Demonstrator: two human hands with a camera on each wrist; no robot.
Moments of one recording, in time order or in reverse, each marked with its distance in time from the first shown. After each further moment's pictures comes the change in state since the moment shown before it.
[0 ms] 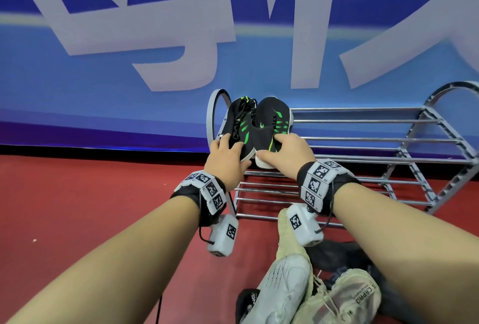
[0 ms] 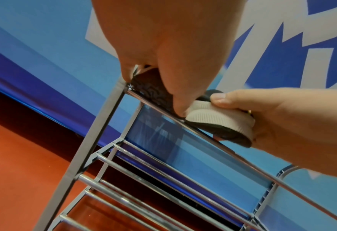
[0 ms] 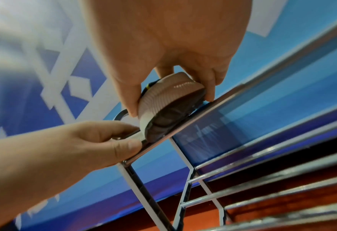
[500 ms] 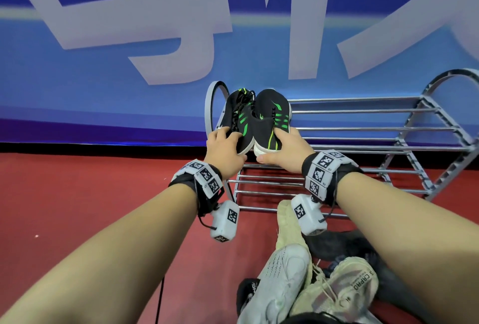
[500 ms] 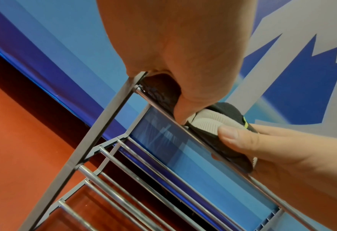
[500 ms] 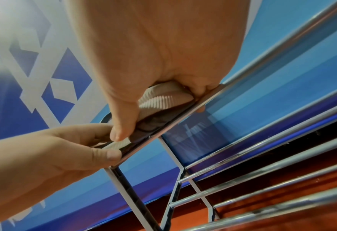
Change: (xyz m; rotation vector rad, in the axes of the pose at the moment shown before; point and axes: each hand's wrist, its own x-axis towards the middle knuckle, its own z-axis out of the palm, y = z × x) left_hand 0.009 -0.005 0.002 -0.192 -0.044 -0.059; right_hand -0.002 0.011 0.000 0.023 -0.175 0.029
